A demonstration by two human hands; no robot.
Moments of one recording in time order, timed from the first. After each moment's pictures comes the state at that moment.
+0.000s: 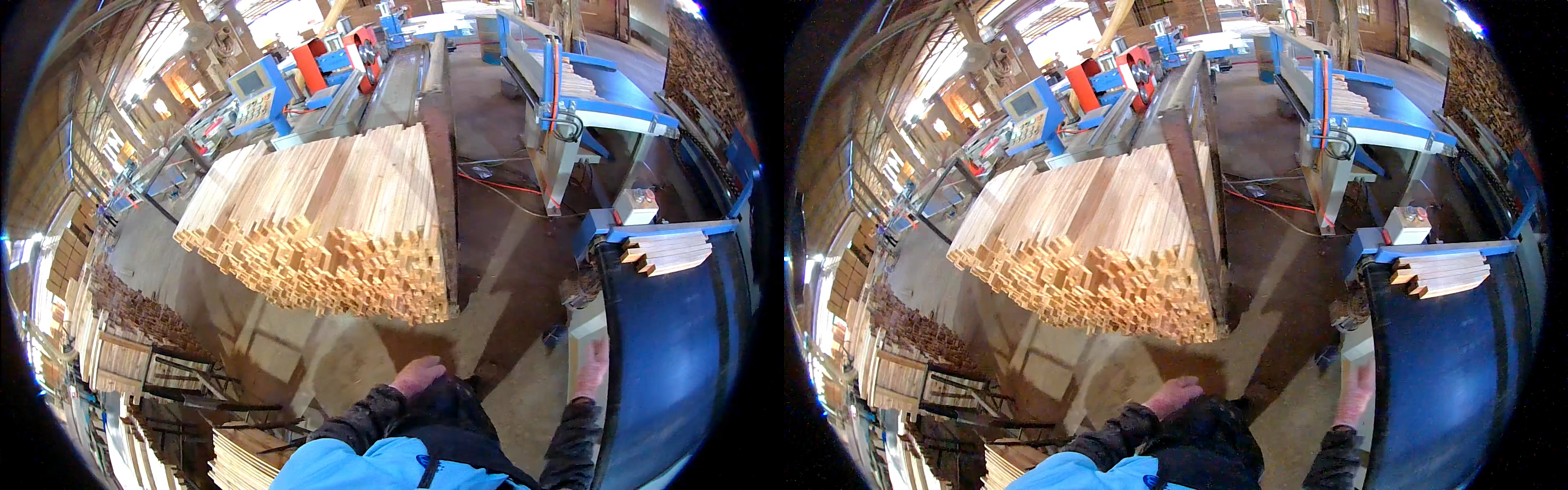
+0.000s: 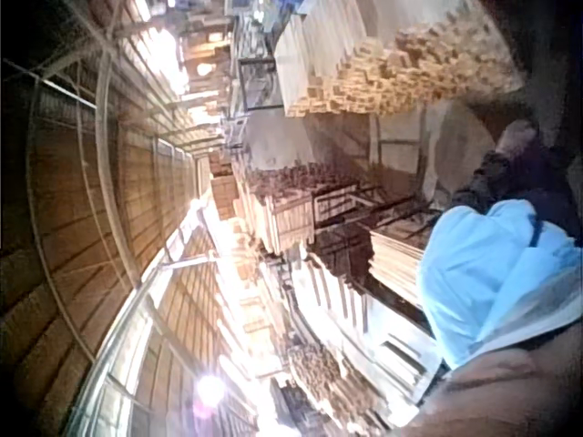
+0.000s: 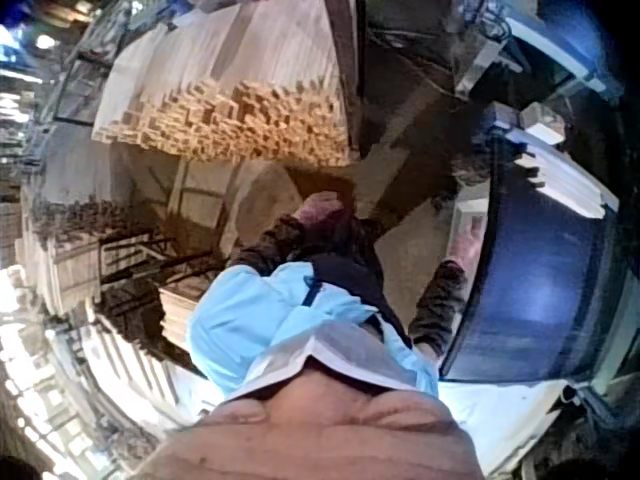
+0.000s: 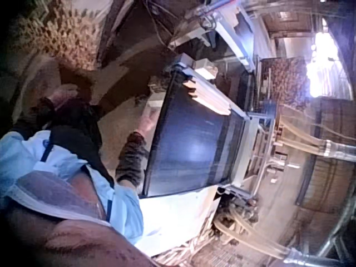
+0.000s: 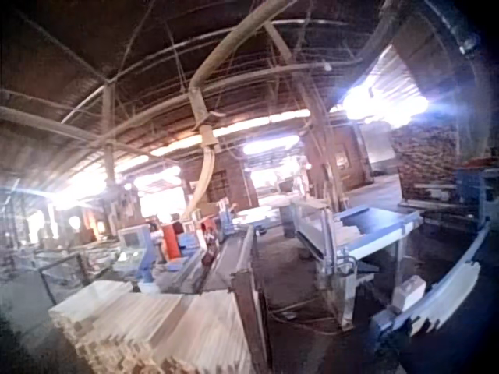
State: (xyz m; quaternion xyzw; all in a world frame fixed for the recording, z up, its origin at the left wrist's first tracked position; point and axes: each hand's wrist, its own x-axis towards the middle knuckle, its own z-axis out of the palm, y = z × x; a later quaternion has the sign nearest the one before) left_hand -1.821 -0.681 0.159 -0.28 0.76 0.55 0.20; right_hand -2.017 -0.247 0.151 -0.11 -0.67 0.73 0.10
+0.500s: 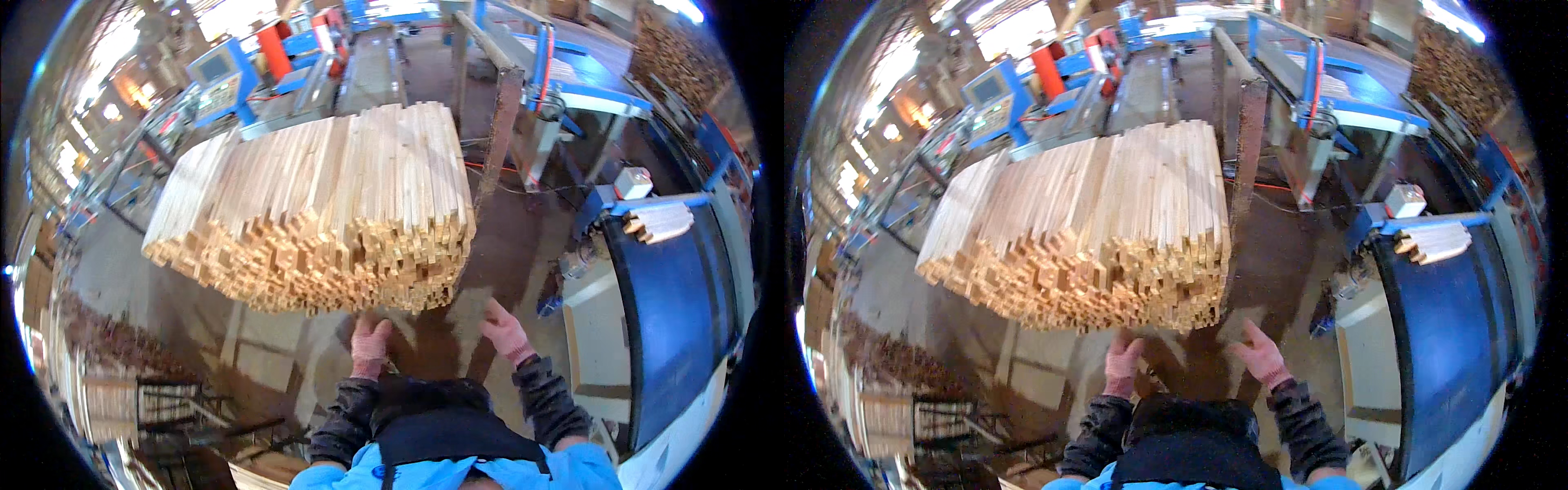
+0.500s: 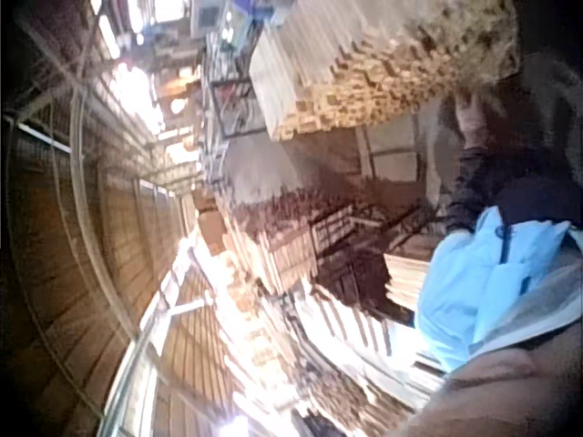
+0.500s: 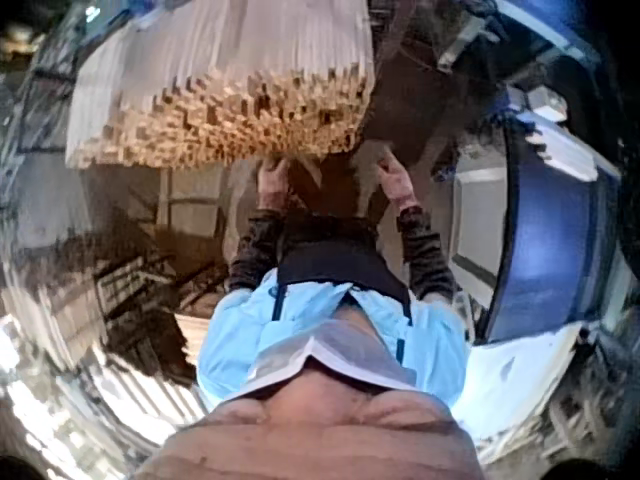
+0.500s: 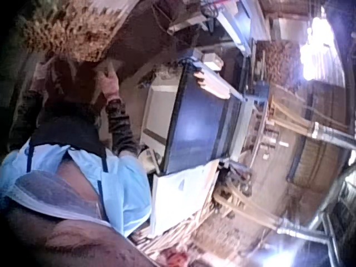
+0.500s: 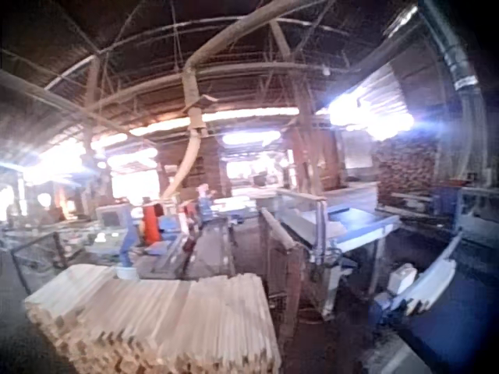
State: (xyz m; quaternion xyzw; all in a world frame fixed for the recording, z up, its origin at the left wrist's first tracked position) left_hand -1.787 -0.883 0.219 -0.33 0.61 0.71 -0.13; right_hand -1.935 -0.565 0.203 0.09 -0.77 0.58 -0.26
